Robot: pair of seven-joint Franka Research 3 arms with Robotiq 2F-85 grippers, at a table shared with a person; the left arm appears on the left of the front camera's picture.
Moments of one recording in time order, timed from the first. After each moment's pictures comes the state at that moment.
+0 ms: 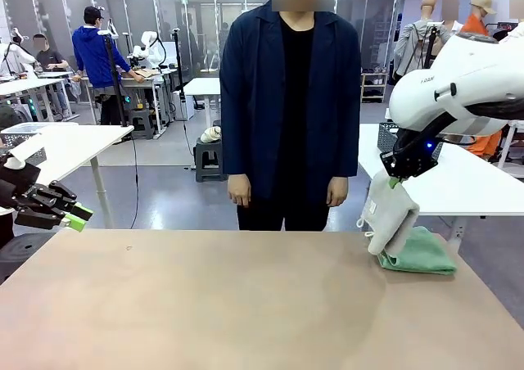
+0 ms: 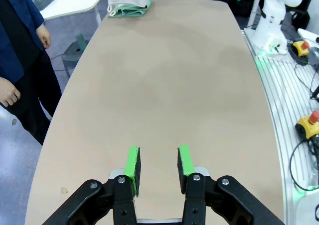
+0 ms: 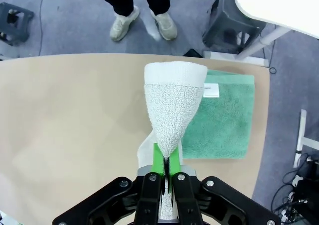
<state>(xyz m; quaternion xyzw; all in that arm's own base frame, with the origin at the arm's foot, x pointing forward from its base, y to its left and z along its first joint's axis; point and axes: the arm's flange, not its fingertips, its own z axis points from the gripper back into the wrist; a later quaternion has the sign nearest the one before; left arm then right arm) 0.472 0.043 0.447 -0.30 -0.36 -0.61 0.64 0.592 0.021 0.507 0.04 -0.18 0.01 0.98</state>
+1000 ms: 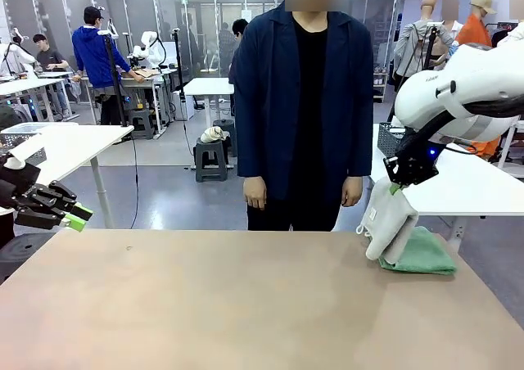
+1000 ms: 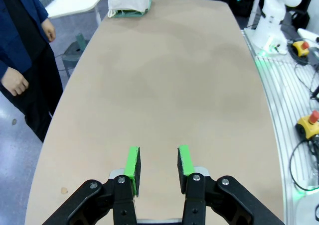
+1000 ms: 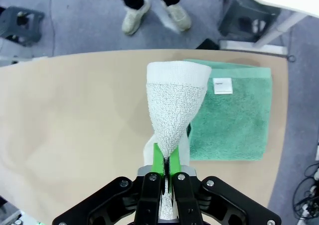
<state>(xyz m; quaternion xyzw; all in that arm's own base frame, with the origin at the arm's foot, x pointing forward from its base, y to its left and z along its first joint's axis) 0.472 0.043 0.447 -0.30 -0.36 -0.61 0.64 0.610 -0.002 0.478 0.11 -0.15 -0.02 0.98</state>
